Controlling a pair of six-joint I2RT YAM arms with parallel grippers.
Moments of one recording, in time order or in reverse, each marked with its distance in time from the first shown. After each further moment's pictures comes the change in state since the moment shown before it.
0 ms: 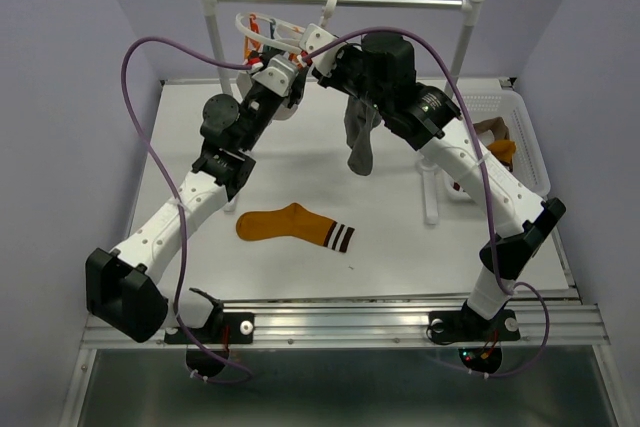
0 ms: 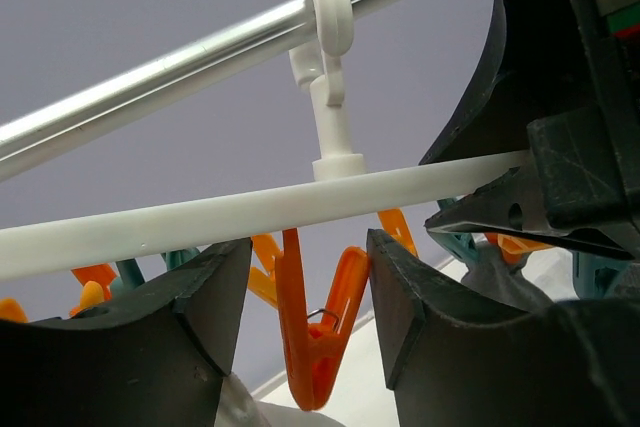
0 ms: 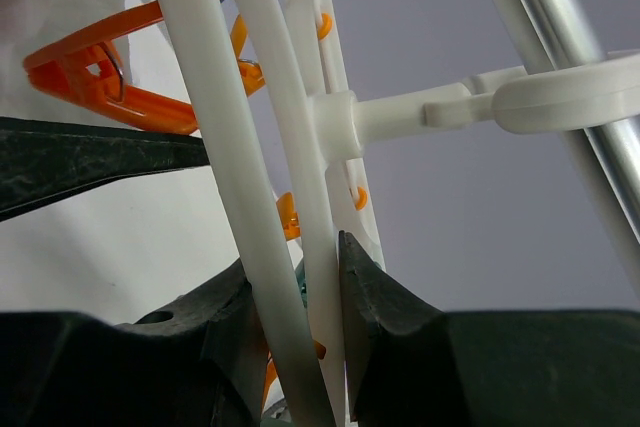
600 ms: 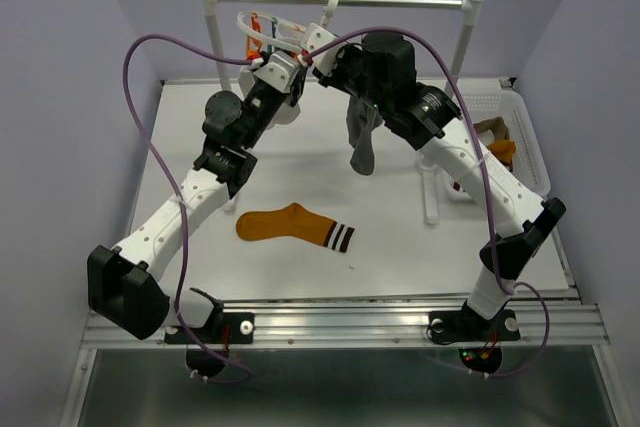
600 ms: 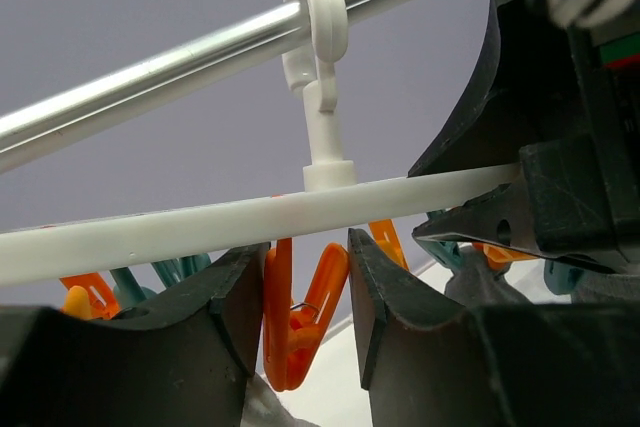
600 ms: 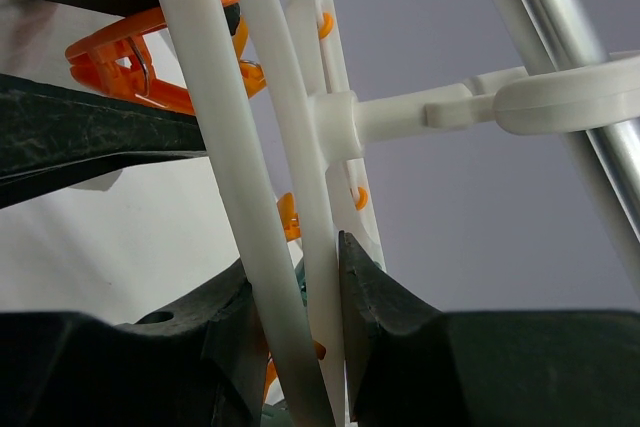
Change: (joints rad) left arm -0.003 0.019 0.023 -0.010 0.007 -0.034; right arm 0.000 0.000 -0.001 0.000 0.006 -0.001
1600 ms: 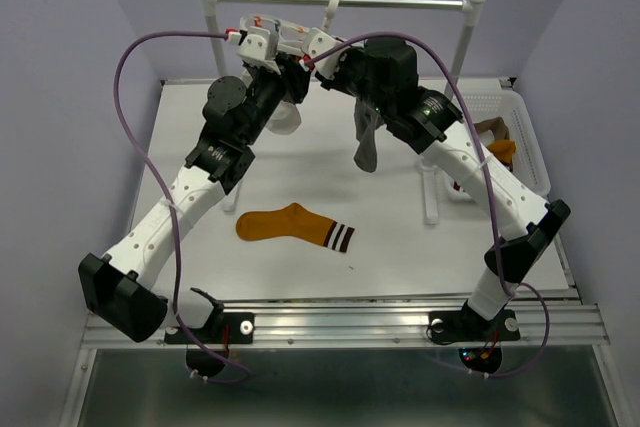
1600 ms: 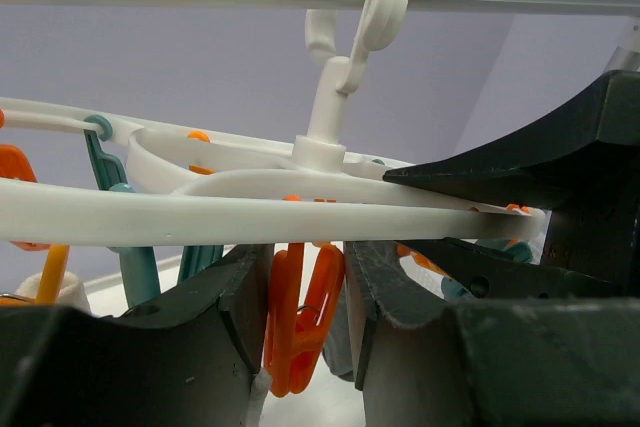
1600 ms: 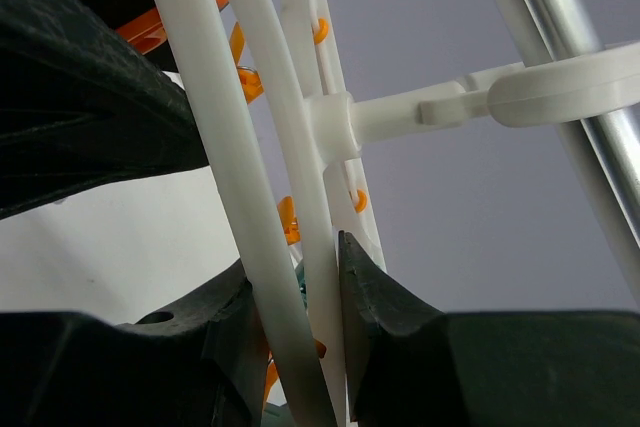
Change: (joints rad) left arm -0.026 -0.014 0.125 -0.294 -0.135 -0.443; right arm -0.001 -0.031 -0.064 0.039 0.010 -0.023
